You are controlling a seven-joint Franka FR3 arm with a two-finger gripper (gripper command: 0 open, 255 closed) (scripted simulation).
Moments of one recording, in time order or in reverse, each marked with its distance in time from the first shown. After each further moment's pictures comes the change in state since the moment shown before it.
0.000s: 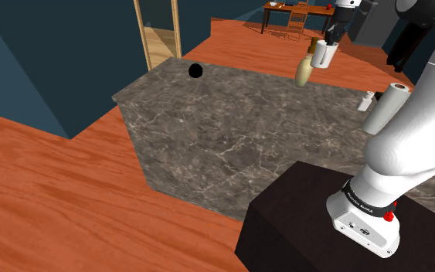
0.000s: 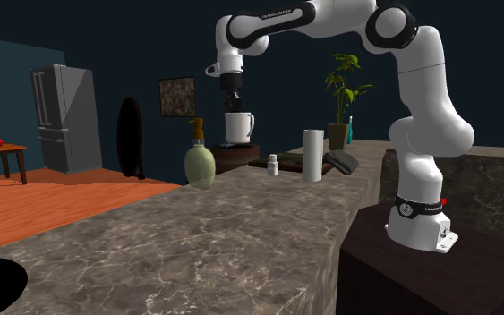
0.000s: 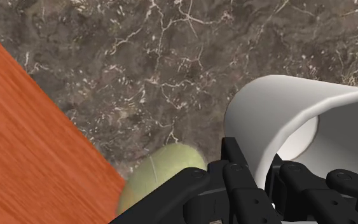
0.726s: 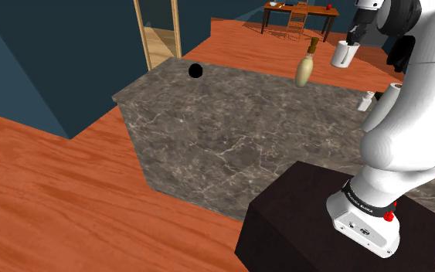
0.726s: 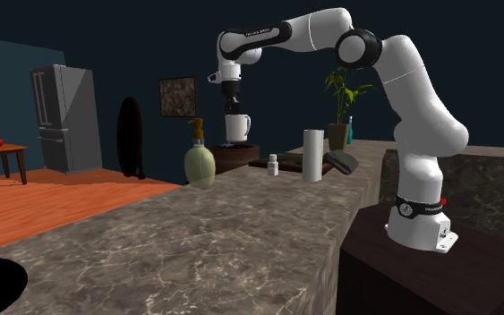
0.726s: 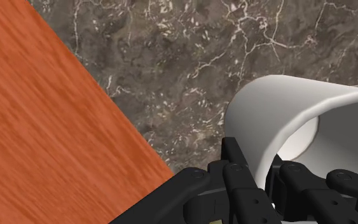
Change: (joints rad) arm -0.193 0.232 -0.054 0.289 0.091 -0.083 -0.219
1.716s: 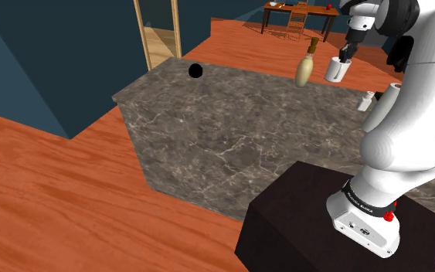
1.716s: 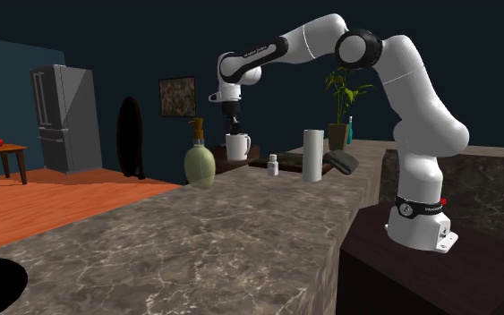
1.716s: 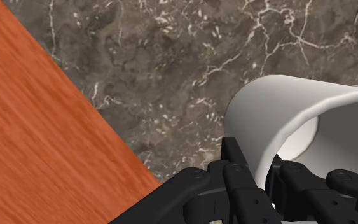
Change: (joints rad) arm 0.017 0.006 0.006 -0.191 0.006 0.194 -0.015
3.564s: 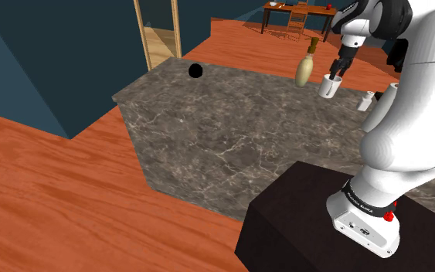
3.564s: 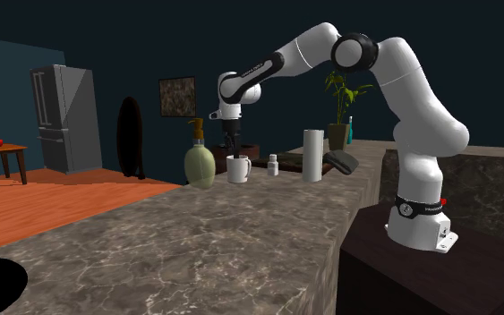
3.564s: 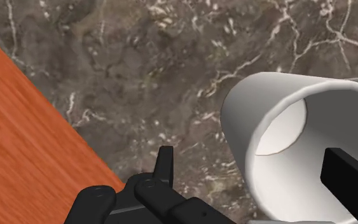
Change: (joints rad) arm 0.003 0.044 0.013 -0.120 0.024 0.161 -0.016
